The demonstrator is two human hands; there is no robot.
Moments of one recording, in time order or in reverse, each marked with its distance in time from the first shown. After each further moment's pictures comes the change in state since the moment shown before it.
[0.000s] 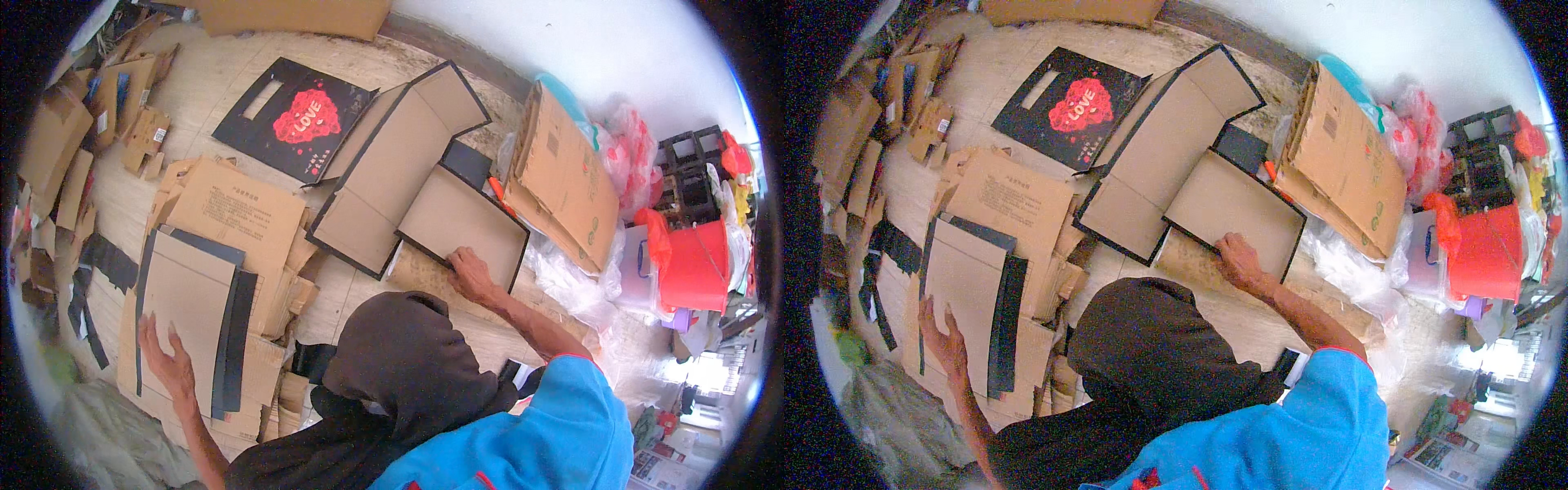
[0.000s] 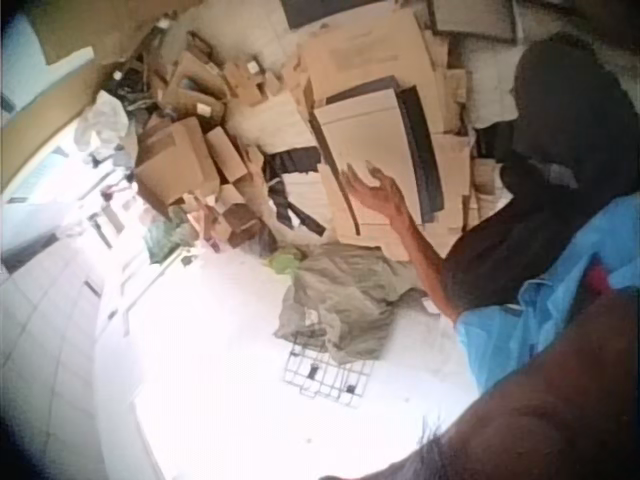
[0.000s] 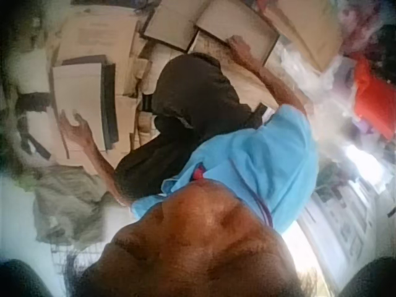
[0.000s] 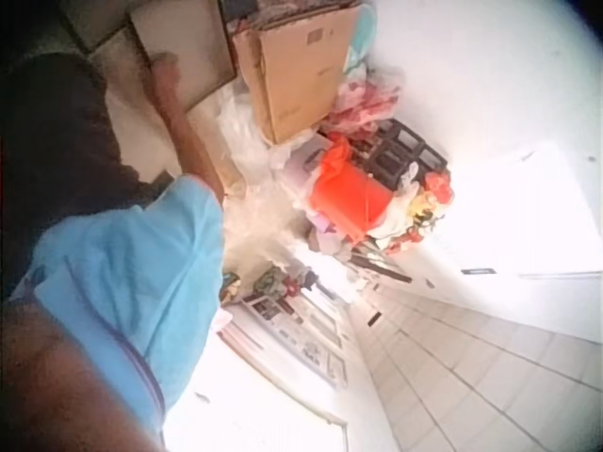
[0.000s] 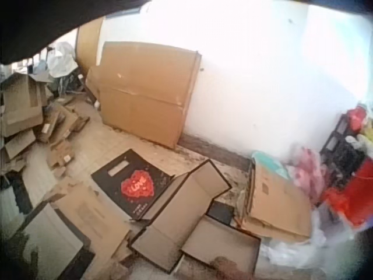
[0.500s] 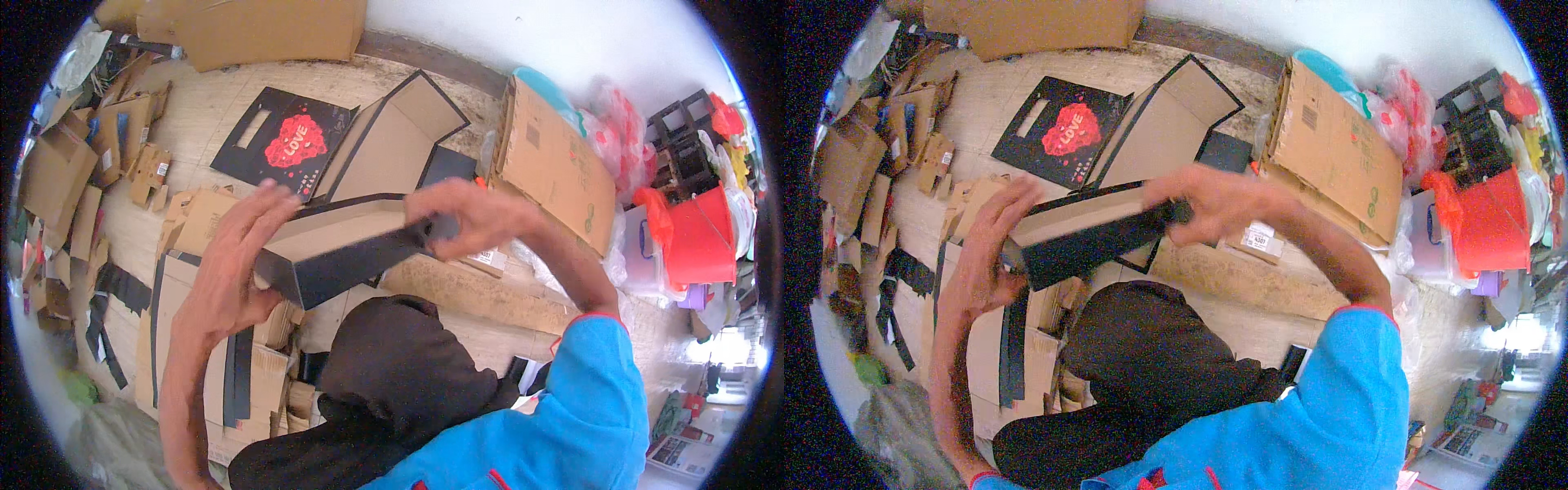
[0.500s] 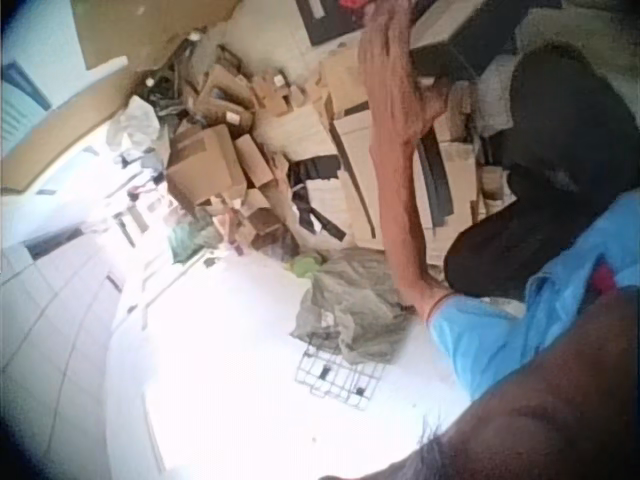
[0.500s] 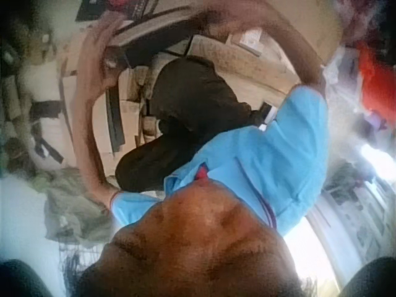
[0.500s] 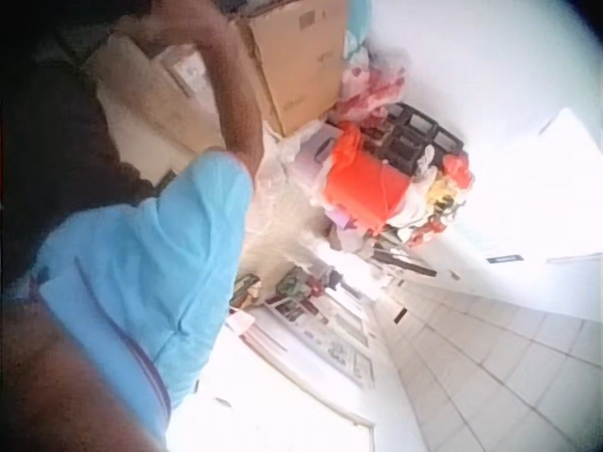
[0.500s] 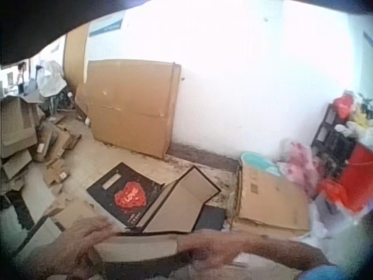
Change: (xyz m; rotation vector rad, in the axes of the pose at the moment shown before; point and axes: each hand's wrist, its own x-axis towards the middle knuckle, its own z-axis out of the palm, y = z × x) left_hand 0.126 0.273 -0.072 -0.466 -0.344 0.889; right_hand 0.048 -0.118 -0.262 0.553 -0.116 -0.702
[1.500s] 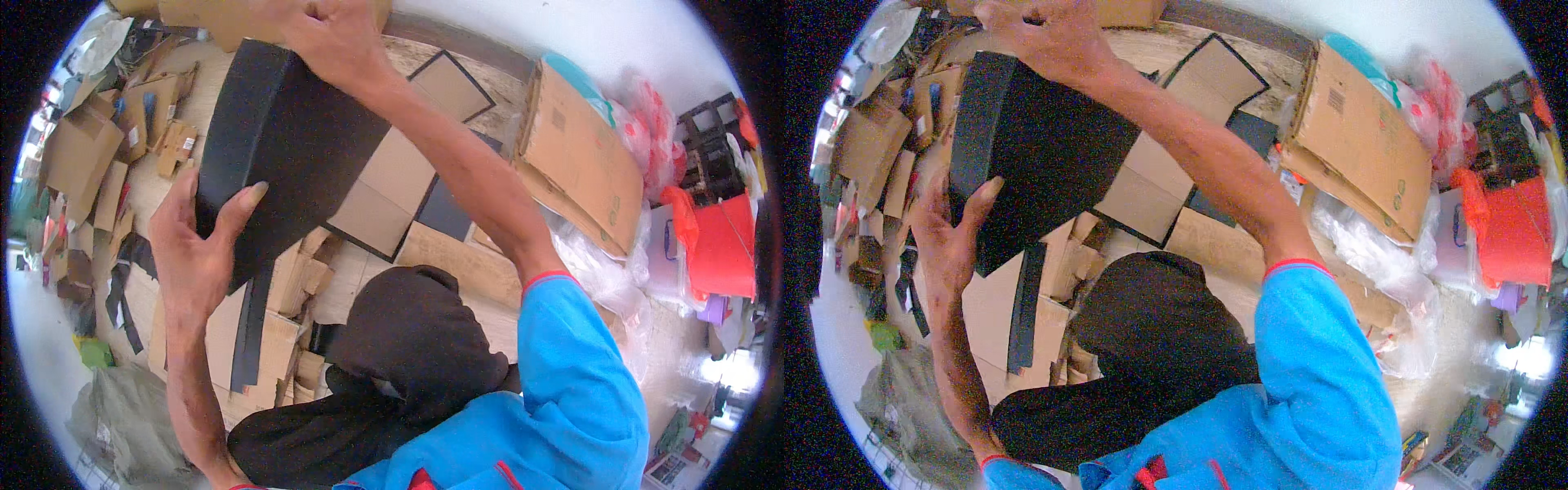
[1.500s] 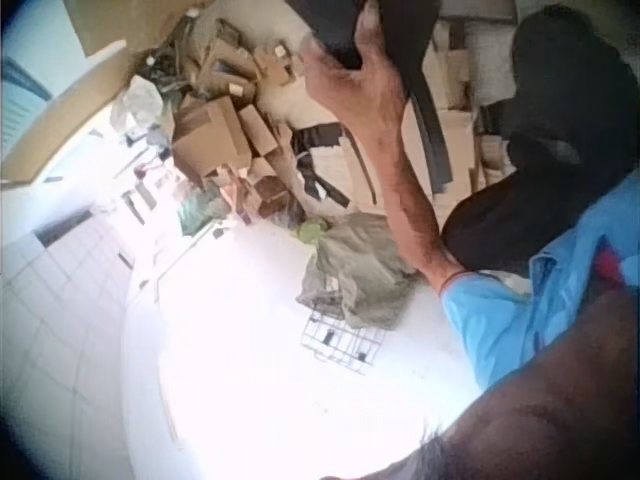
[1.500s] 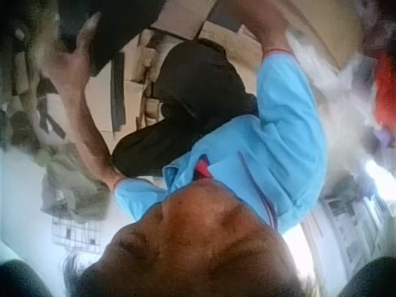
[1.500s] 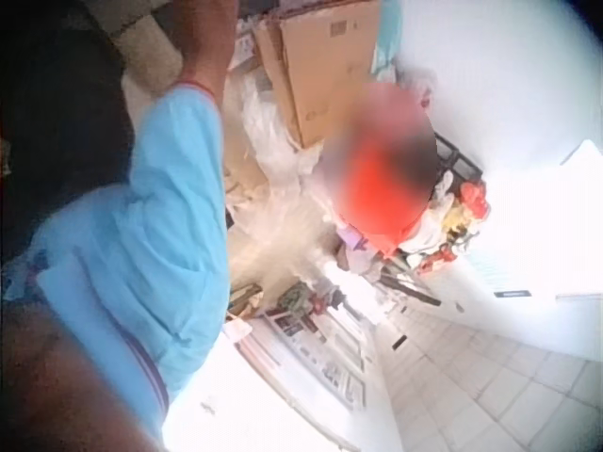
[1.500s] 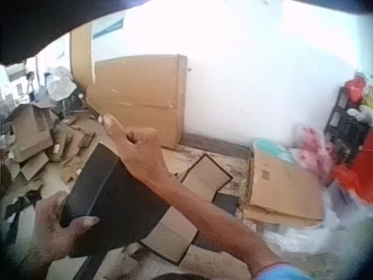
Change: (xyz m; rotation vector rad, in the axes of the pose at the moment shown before) left_hand -0.004 0.050 -0.020 -0.285 0.416 -0.562; right_hand 0.174 -0.001 -0.120 0.251 -0.062 -0.642
